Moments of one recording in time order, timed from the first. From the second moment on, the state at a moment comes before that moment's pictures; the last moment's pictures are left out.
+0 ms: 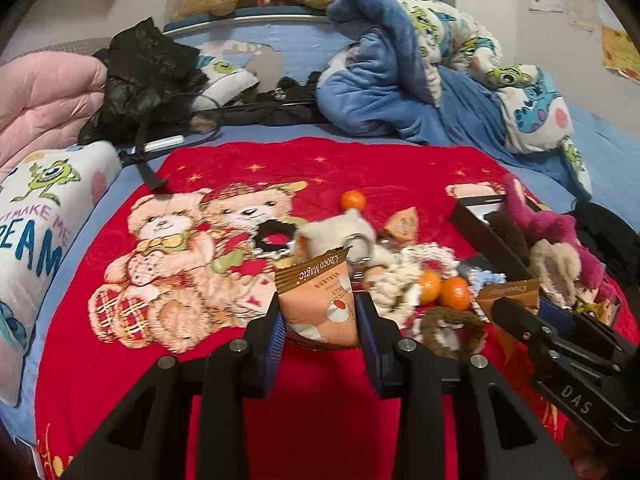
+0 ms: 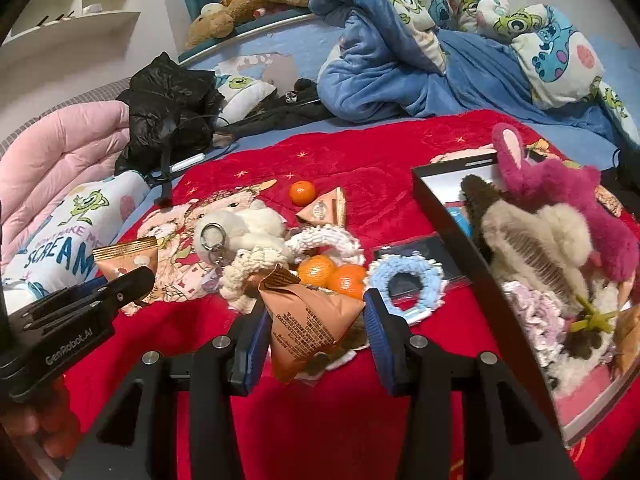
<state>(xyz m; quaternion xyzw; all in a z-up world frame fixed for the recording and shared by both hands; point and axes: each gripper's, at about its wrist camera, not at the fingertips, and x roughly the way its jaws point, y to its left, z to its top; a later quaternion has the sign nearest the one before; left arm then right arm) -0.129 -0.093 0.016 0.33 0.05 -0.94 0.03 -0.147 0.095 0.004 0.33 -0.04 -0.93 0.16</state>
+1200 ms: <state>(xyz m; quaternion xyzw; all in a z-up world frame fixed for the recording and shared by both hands) -0.131 0.094 0.027 0.32 0.00 -0.94 -0.10 -0.113 0.285 0.031 0.30 -0.09 -0.95 0.04</state>
